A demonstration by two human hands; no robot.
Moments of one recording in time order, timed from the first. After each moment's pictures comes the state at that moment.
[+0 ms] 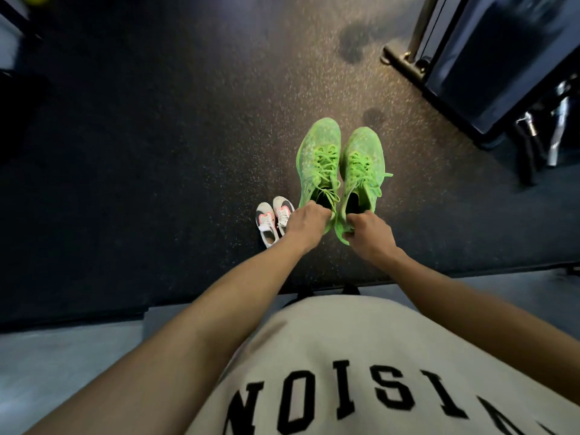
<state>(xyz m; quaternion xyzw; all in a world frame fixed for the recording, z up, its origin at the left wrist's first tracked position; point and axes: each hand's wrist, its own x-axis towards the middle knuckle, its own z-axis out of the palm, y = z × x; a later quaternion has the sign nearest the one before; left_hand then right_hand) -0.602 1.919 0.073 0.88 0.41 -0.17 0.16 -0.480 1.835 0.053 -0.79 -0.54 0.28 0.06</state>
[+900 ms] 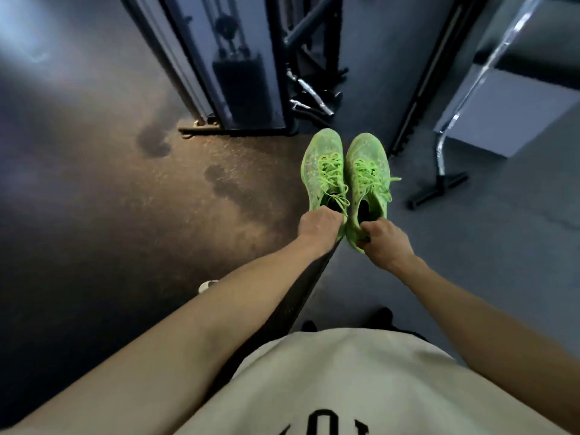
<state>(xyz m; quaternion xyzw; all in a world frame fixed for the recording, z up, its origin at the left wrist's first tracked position) -0.524 1.750 0.118 0.98 -0.07 -0.17 0.01 -0.526 1.598 0.107 -0.96 -0.12 0.17 0.16</state>
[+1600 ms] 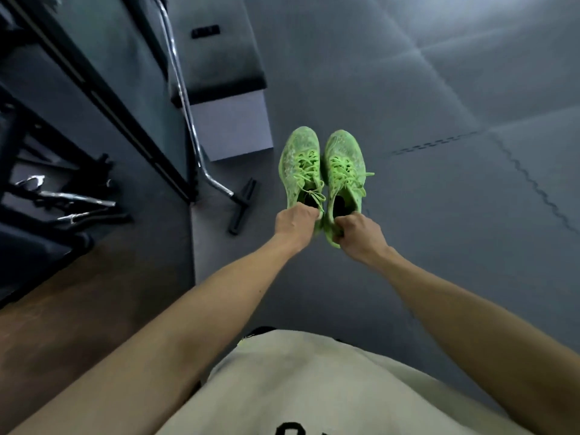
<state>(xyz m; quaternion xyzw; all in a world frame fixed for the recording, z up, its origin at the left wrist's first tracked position) -0.481 1.190 0.126 0.91 -0.39 -0.12 -0.02 -0.583 1.079 0.124 -0.95 0.21 0.09 0.22</state>
